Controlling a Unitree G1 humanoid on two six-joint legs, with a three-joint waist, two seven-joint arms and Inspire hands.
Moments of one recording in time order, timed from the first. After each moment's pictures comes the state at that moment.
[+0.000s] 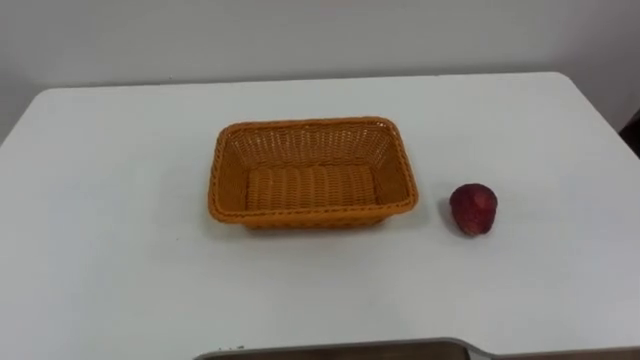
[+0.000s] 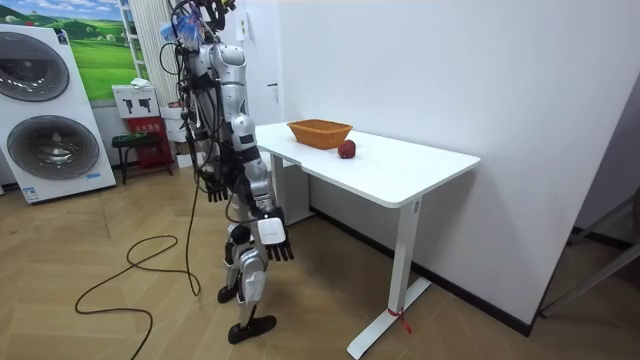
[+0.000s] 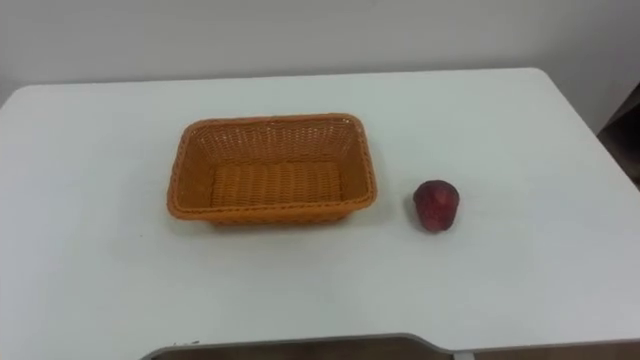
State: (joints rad) left arm 0.30 0.18 0.14 1.13 0.07 0.10 0.11; right arm 0.18 -0.20 -0.13 1.21 0.77 0.07 -0.12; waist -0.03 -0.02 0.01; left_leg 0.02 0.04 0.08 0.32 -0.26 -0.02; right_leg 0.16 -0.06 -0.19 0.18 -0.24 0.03
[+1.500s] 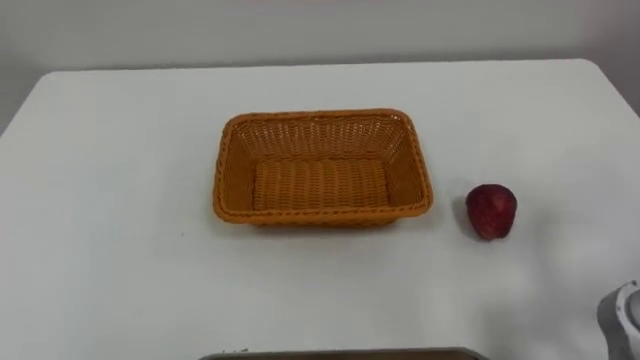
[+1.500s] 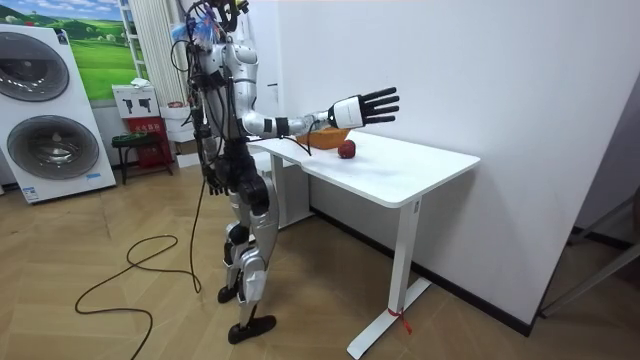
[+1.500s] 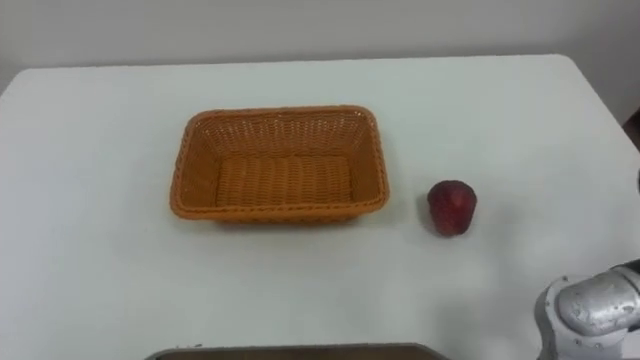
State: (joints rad) left arm 0.27 0.21 0.12 1.12 0.07 -0.01 0.17; right arm 0.16 -0.28 -0.19 -0.03 0.05 -0.22 -0.97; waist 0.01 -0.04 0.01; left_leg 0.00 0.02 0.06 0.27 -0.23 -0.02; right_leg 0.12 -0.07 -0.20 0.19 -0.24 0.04
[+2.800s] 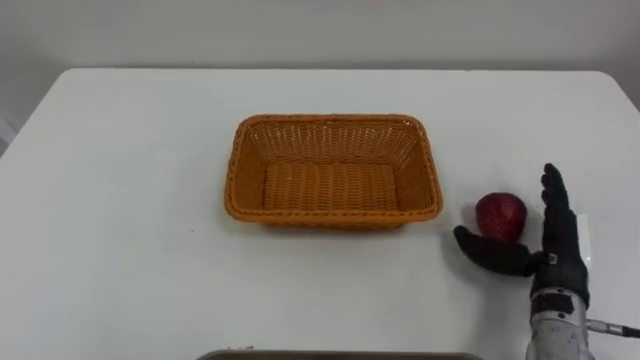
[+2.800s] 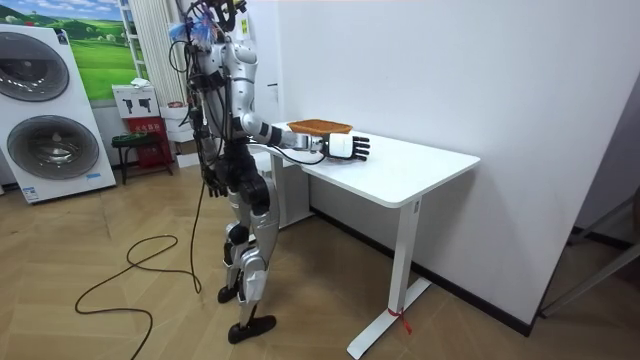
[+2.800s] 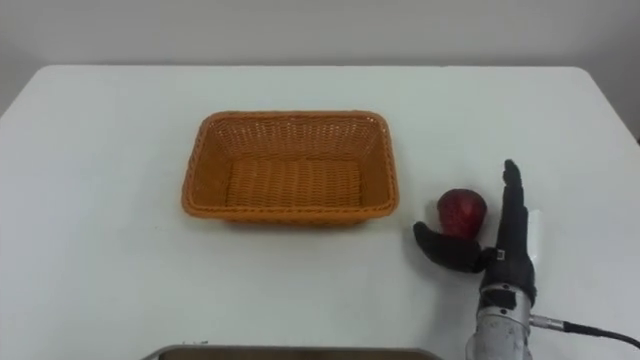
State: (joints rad) left arm 0.29 0.22 0.09 1.10 0.11 0.00 0.11; right arm 0.24 -0.28 0.06 0.19 0.00 -0.15 -0.42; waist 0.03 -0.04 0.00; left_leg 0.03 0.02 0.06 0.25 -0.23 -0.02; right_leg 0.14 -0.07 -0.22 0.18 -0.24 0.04
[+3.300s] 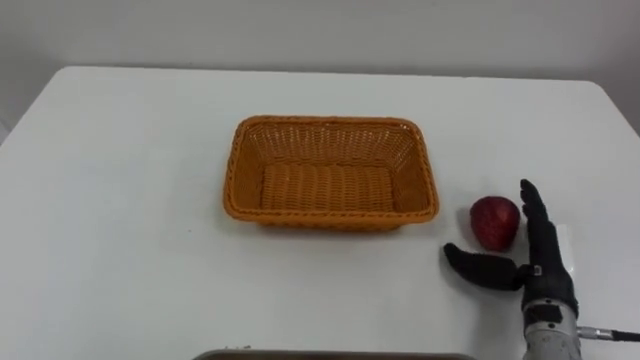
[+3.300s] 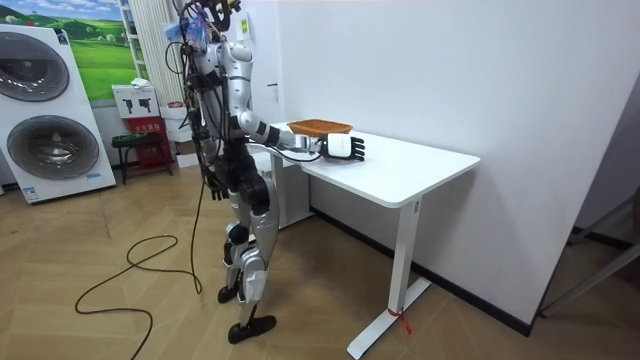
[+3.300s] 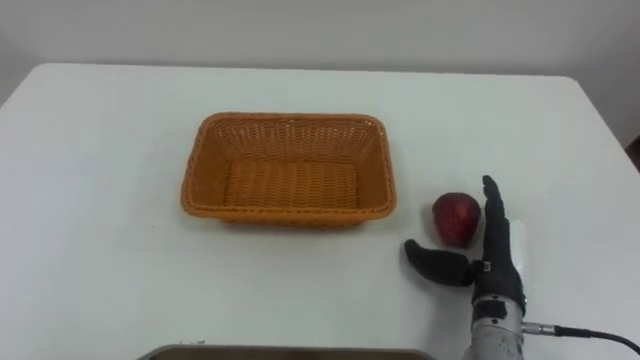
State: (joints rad) left arm 0.29 0.22 0.09 1.08 0.12 0.04 0.07; right arm 0.24 -0.27 0.05 0.28 -0.11 -0.16 -0.39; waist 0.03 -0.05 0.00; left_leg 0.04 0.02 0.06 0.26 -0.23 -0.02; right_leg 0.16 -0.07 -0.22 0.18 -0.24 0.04
